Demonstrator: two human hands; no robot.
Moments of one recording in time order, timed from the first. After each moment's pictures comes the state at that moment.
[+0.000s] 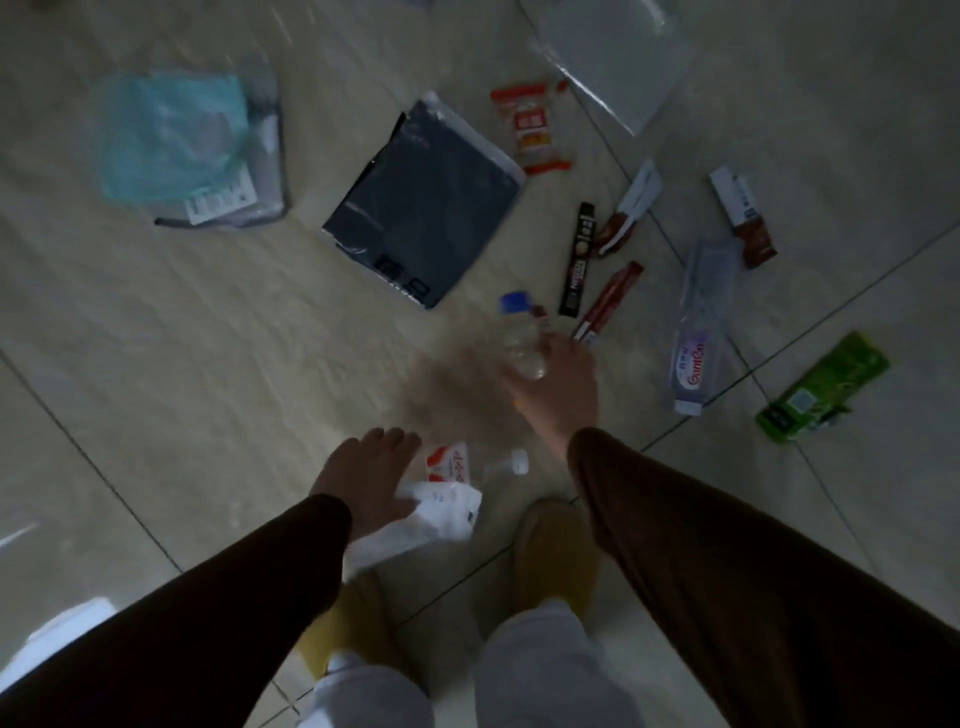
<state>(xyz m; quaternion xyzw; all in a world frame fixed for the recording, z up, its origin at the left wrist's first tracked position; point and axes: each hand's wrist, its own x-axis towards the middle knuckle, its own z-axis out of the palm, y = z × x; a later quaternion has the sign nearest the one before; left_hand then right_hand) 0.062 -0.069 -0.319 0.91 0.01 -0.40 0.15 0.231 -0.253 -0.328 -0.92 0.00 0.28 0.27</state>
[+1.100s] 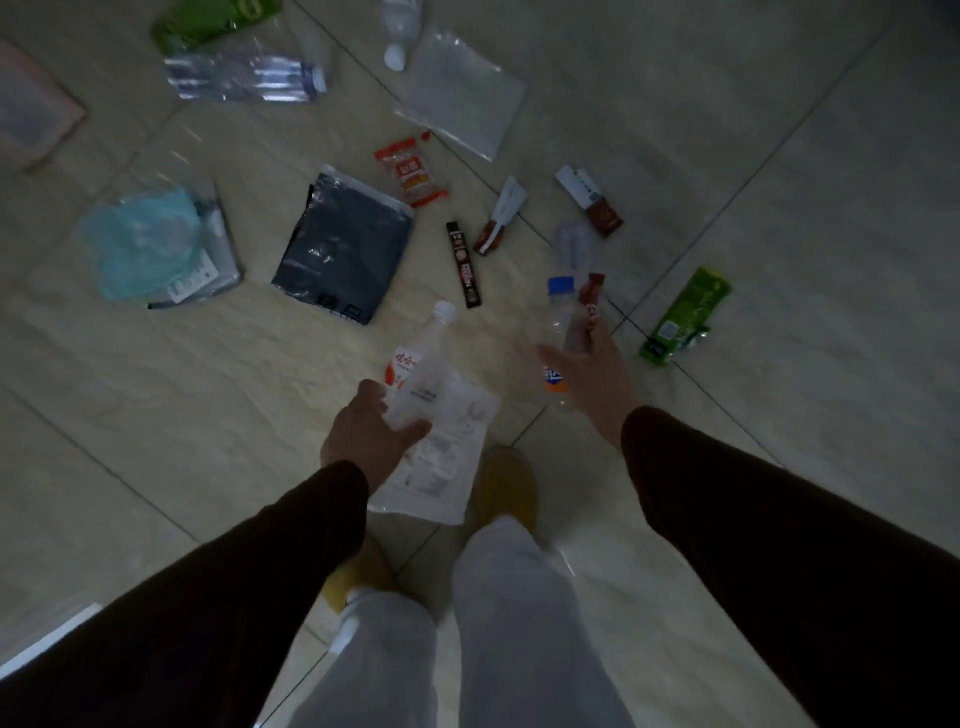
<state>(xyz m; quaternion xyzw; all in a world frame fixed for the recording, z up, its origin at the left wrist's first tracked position) 0.130 -0.138 -0.165 0.82 0.33 -0.31 0.35 0.253 -0.382 -0.154 -0.78 0.24 0.32 0.48</state>
